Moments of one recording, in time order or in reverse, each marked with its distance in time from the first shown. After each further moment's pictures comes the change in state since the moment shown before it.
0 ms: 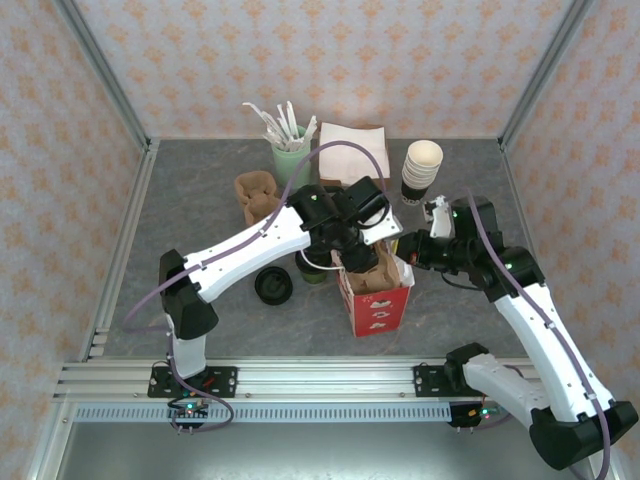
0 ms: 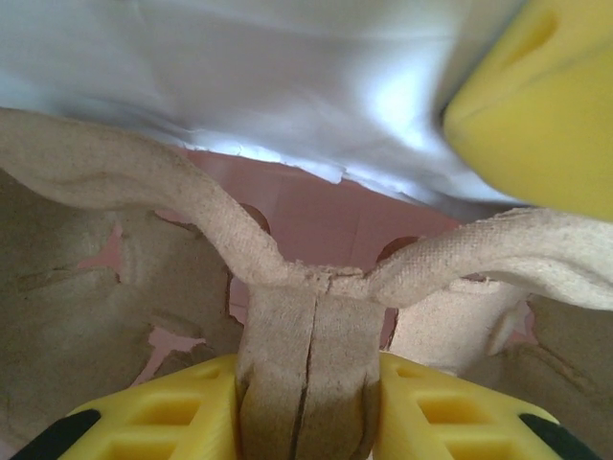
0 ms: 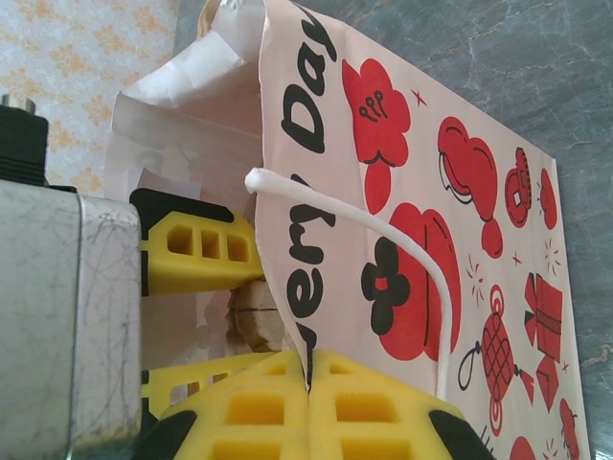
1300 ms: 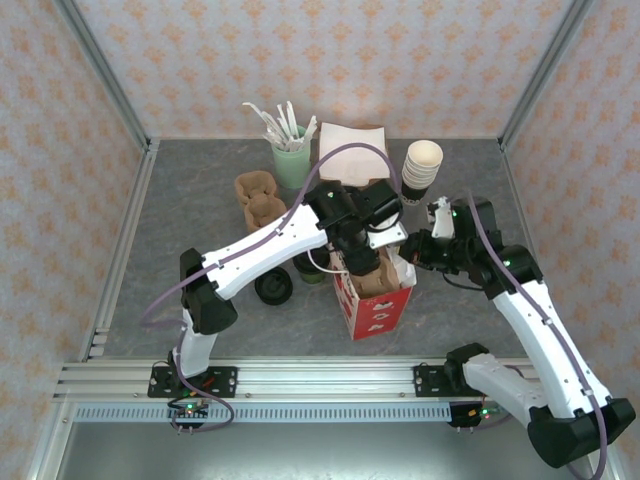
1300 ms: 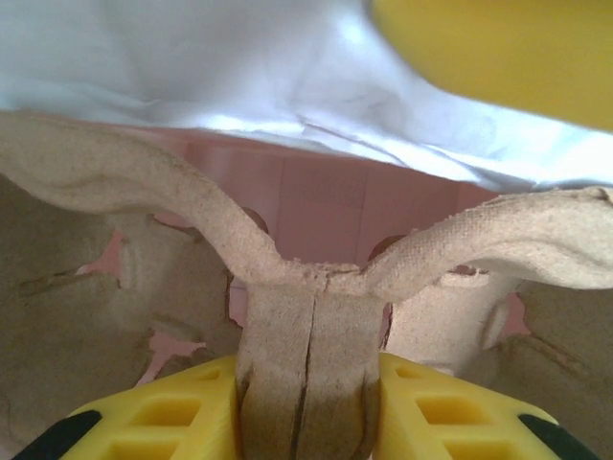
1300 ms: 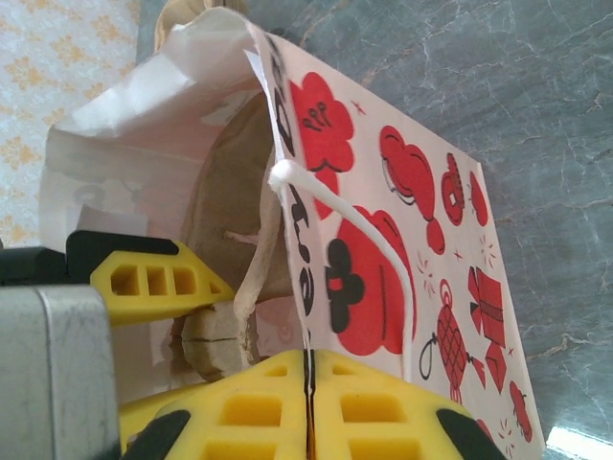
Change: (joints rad) left arm -0.039 0.116 0.189 -0.204 -0.077 0.006; right arm -0.018 0.026 -0.006 -0.019 0.037 -0.013
